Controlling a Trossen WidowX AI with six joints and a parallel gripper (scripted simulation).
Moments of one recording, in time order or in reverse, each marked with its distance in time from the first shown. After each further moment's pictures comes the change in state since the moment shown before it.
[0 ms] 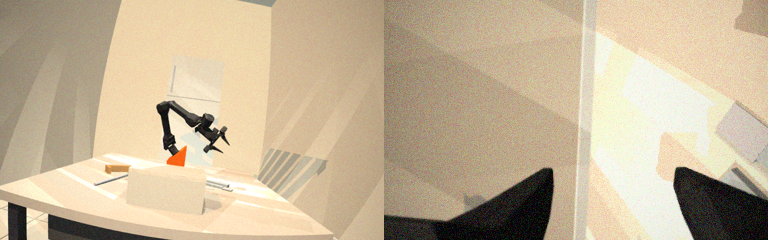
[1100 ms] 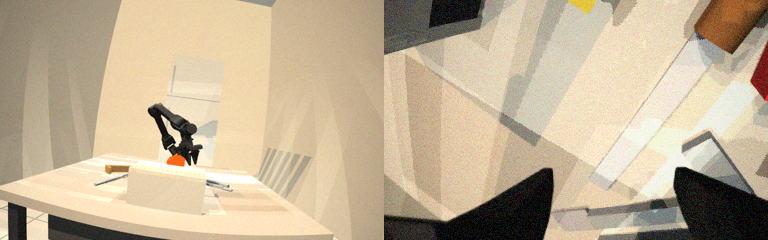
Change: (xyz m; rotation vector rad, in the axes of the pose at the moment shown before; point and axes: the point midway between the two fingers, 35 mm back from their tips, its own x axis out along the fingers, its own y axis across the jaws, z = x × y) arm -0.077 -0.176 0.051 0.912 -0.260 -0.591
